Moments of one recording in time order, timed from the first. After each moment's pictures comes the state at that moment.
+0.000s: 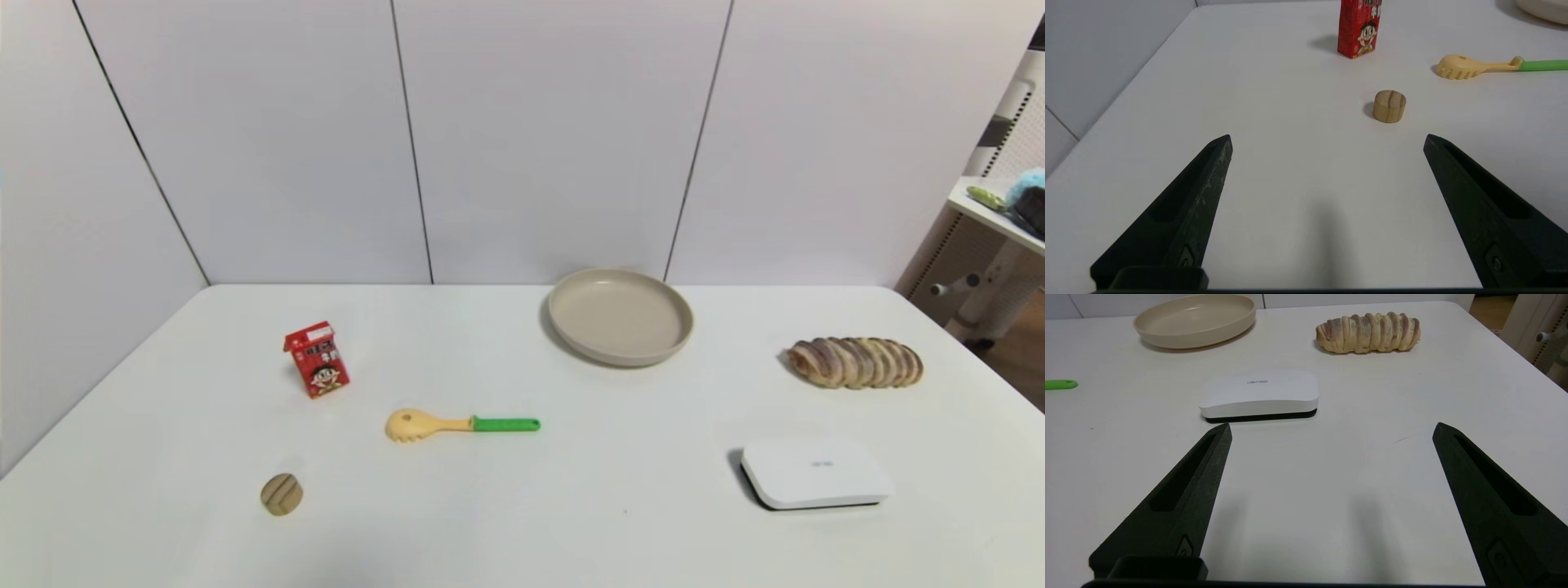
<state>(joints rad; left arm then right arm) 0.00 0.06 -0.08 0.03 0.01 0.02 0.00 0.00 0.00 0.00 -0.02 0.04</state>
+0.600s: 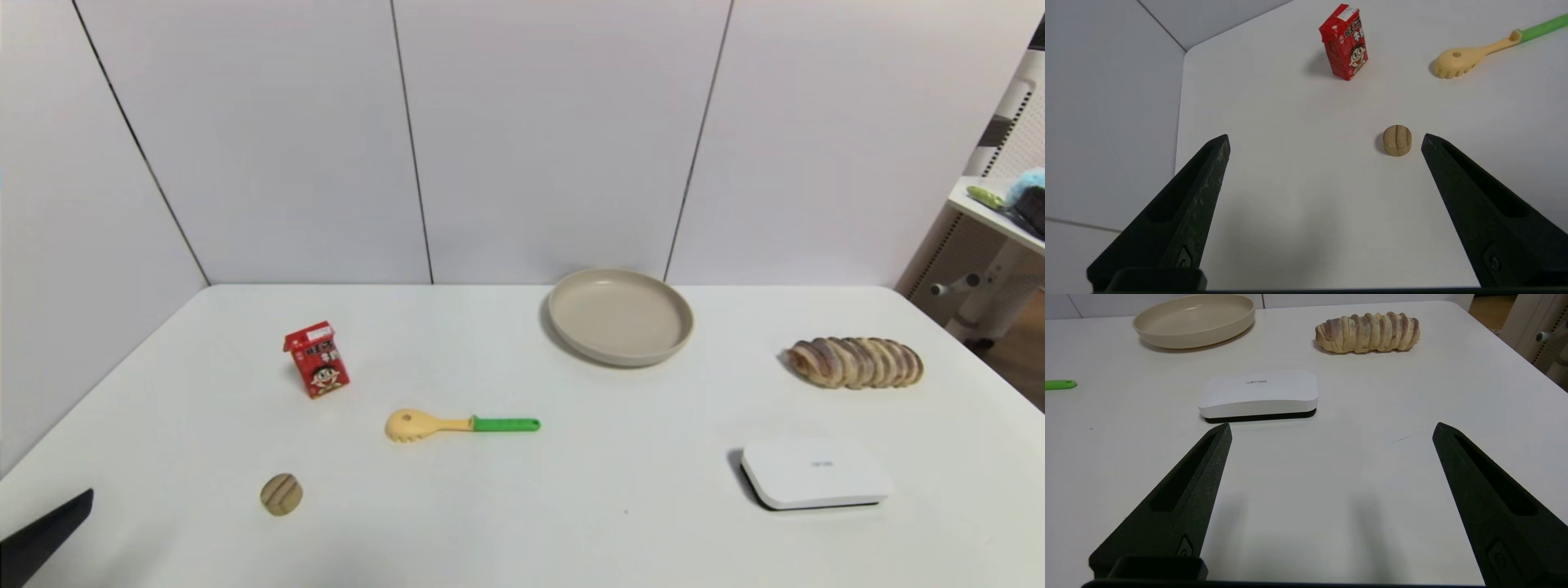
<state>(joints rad) -0.09 0.69 -0.66 0.26 0.00 0.35 0.00 0.00 0.00 0.00 -0.02 0.04</state>
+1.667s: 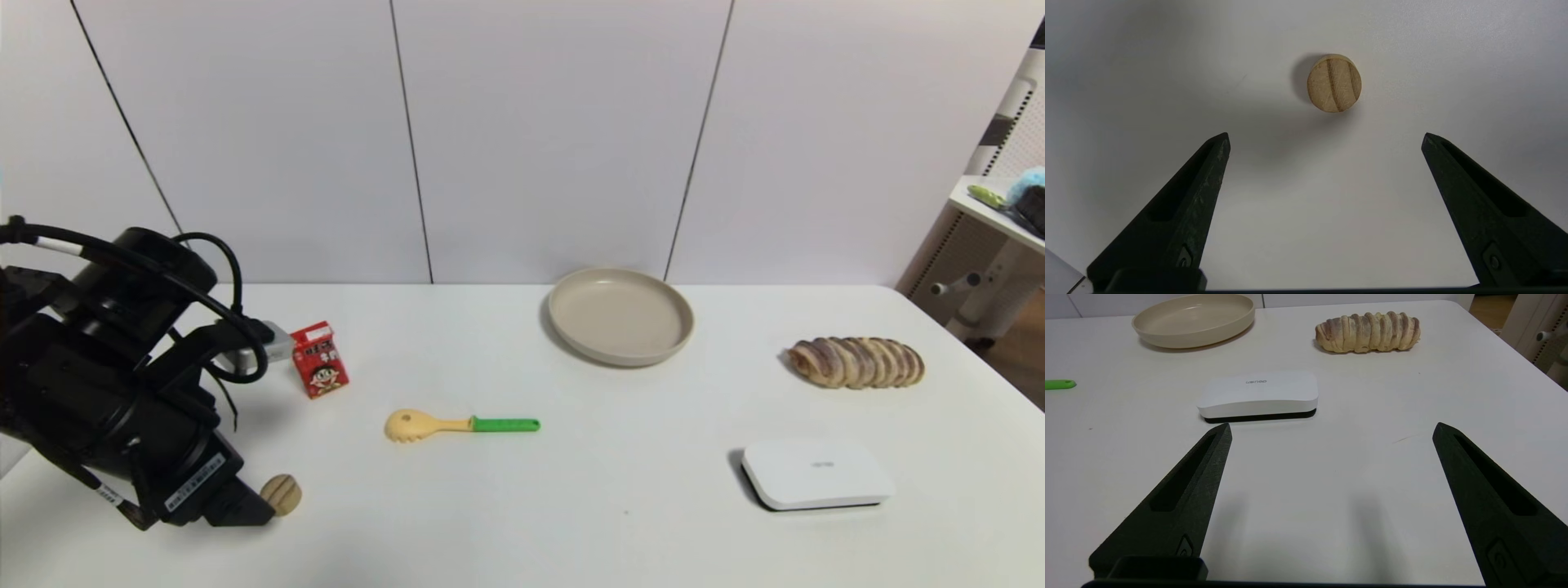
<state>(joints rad) -0.22 1.53 -1.07 0.72 -0.03 0.39 0.00 0.00 0.00 0.00 -0.02 0.04</state>
